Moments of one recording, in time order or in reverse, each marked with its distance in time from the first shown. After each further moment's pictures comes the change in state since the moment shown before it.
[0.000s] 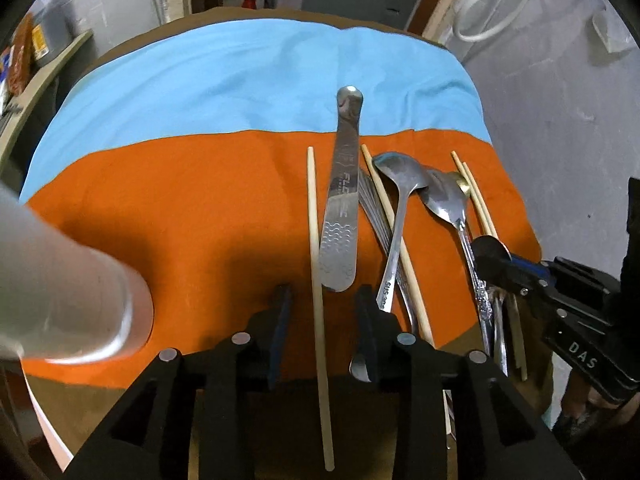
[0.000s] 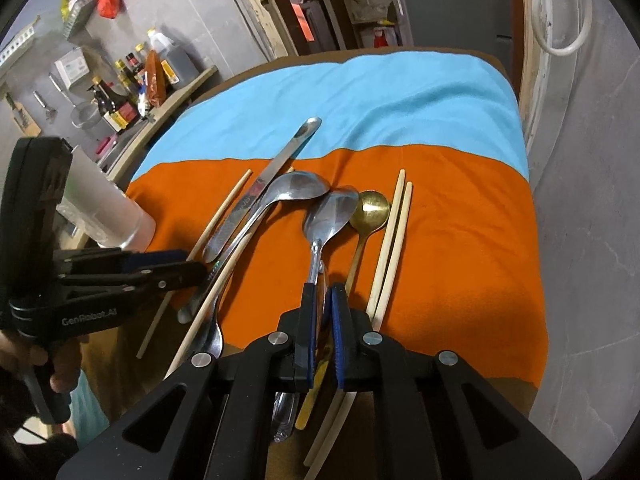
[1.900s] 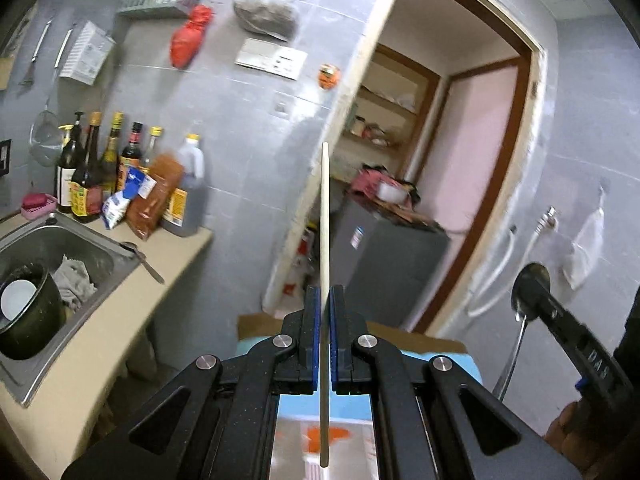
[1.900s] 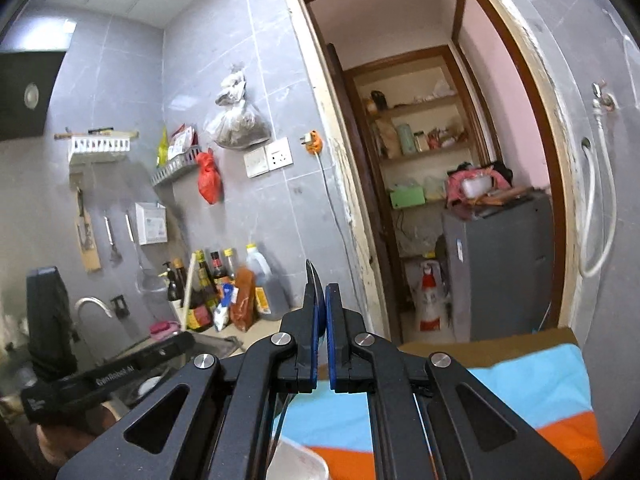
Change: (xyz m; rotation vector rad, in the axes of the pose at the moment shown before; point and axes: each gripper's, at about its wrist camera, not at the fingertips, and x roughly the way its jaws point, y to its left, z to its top) left arm -0.223 0.215 -0.026 -0.215 -0.948 -0.045; right arm -0.088 0.223 0.092 -0.133 -0.885 0.050
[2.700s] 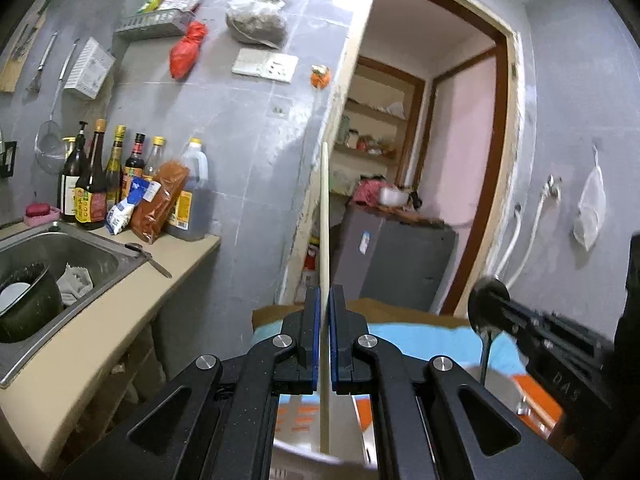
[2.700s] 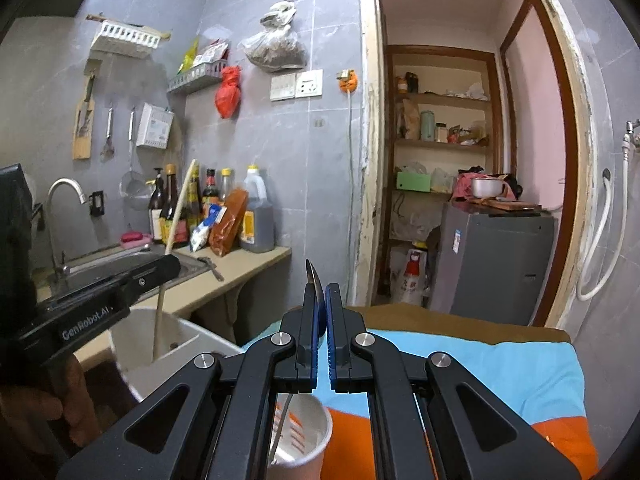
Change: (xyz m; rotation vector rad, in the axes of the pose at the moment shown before) left arm -0.003 0.010 -0.072 0.123 -0.074 0.009; right arm 0.033 0.029 -0.096 -0.257 0.130 -0.035
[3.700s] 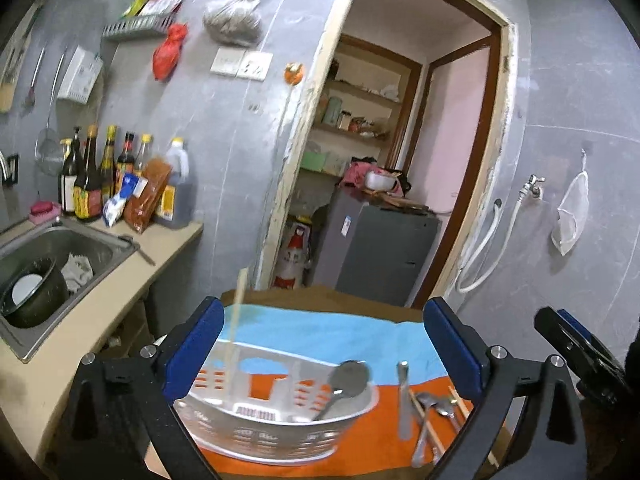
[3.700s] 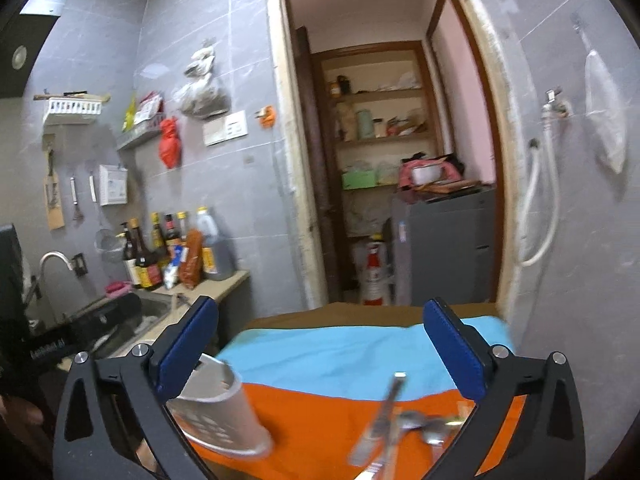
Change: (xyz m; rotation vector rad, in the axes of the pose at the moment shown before) left arm -0.049 -0.106 0.046 -0.036 0.075 0.005; right arm -0.121 -0.091 0.039 0.202 -0.021 -0.146
